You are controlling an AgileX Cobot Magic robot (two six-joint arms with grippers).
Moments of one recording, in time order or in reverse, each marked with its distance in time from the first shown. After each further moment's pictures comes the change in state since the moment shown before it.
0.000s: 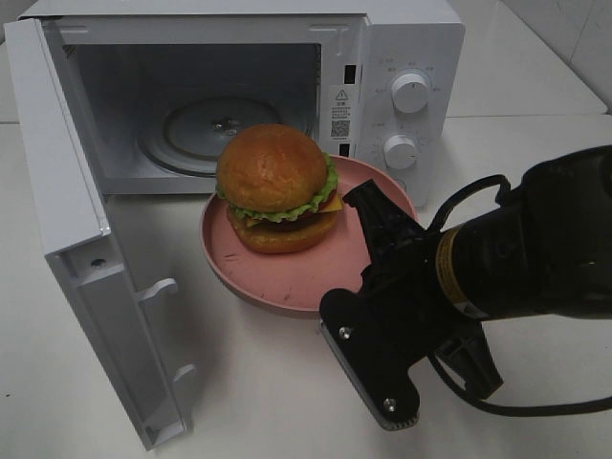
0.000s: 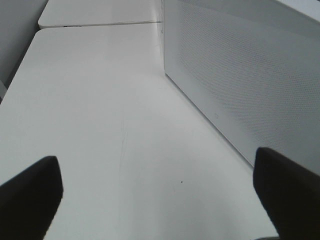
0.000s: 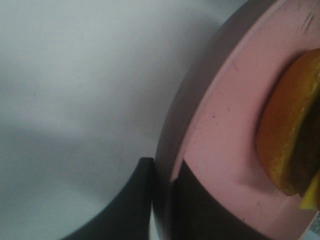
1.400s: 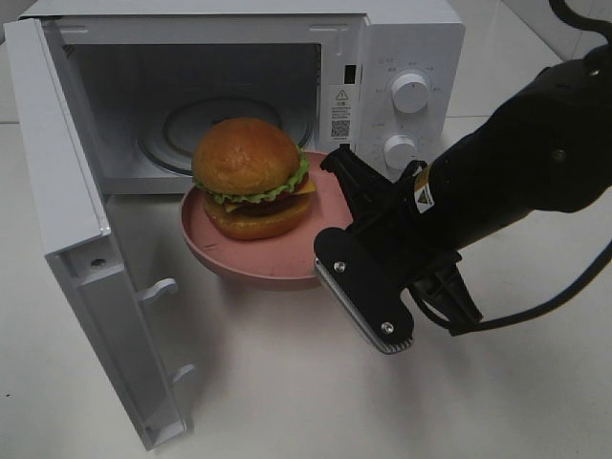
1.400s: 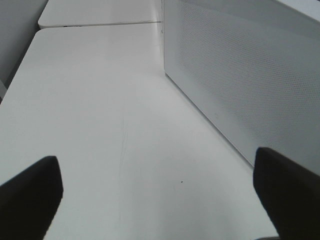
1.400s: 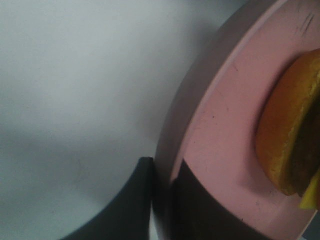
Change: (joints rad) left arm 0.000 0.000 0.000 0.000 0.000 0.000; right arm -0.177 0.097 -0.186 0.754 0.021 -0.952
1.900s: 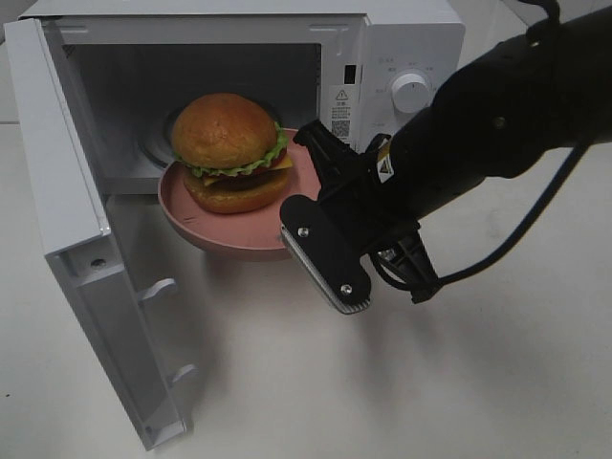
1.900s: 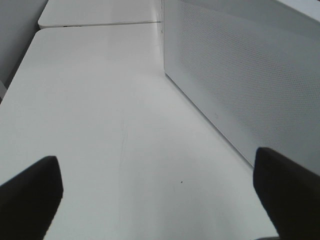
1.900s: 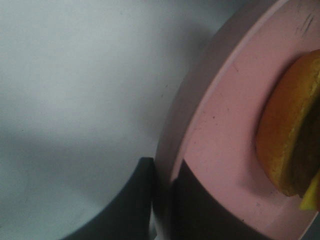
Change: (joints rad) left arm 0.000 0.000 0.000 0.000 0.000 0.000; right arm 0.000 0.094 -0.126 0.001 0.006 -0.001
